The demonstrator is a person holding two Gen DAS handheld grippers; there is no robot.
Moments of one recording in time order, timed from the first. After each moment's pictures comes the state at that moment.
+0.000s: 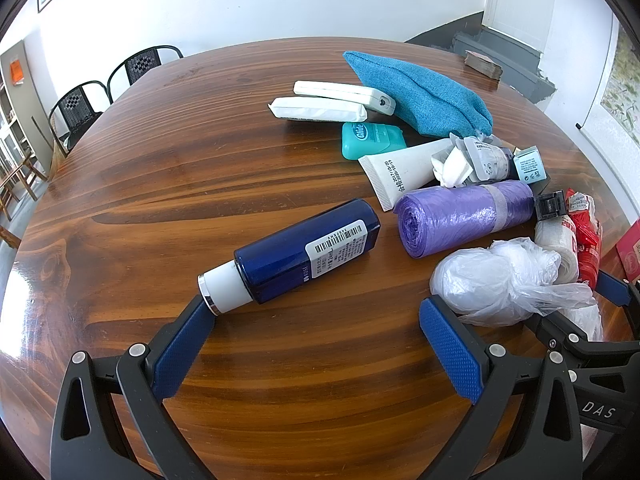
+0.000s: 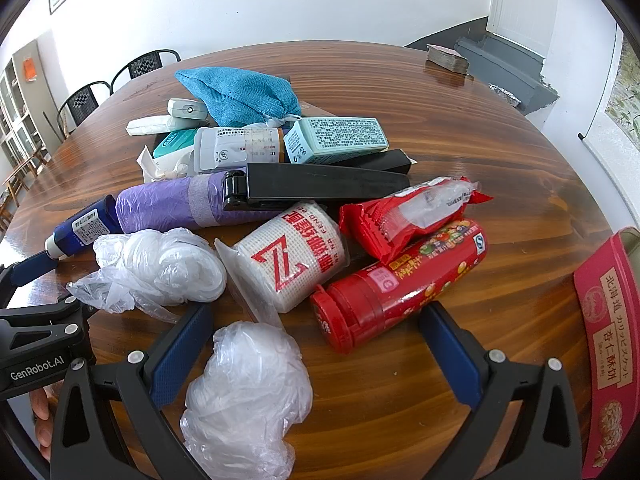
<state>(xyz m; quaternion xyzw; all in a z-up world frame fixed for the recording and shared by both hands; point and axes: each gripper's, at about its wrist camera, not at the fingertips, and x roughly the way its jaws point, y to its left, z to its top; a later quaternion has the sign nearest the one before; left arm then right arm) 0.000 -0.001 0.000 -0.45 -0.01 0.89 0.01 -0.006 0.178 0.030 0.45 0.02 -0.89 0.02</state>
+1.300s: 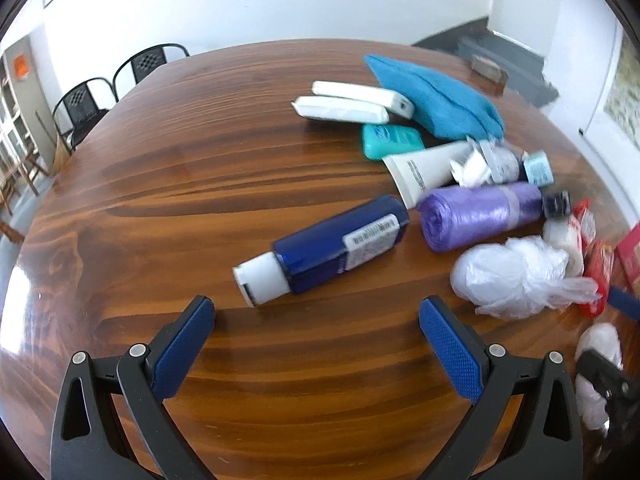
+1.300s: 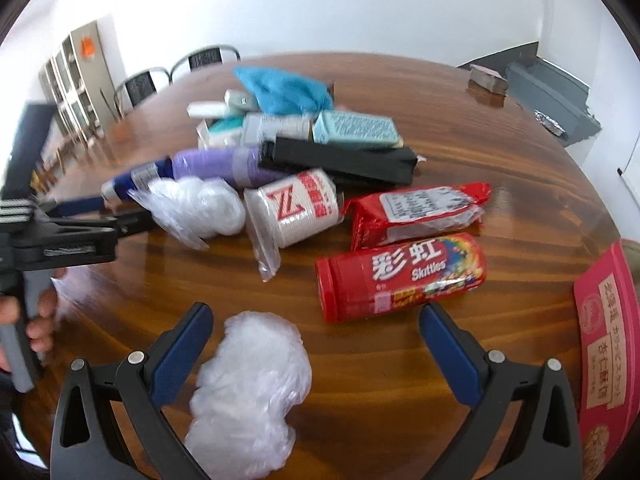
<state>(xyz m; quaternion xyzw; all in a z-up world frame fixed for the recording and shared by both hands) 0.003 -0.018 0.001 -0.45 -0.02 0.89 0.00 0.037 0.208 0.040 0.42 0.03 -0.90 0.14</state>
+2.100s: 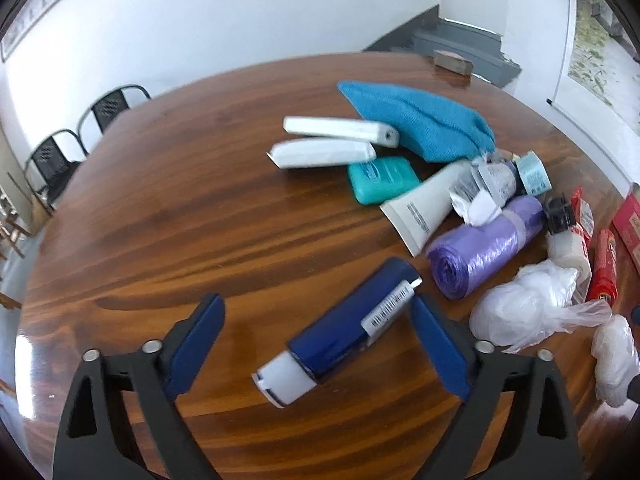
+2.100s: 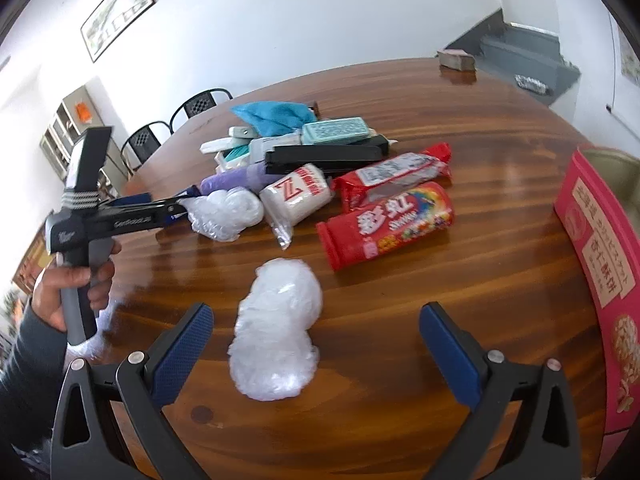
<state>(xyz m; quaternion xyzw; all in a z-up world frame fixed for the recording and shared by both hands) -0.033 -0.023 0.006 -0.43 0.05 0.90 0.08 0.085 0.224 0.048 0.40 -0.05 -0.91 0.13</state>
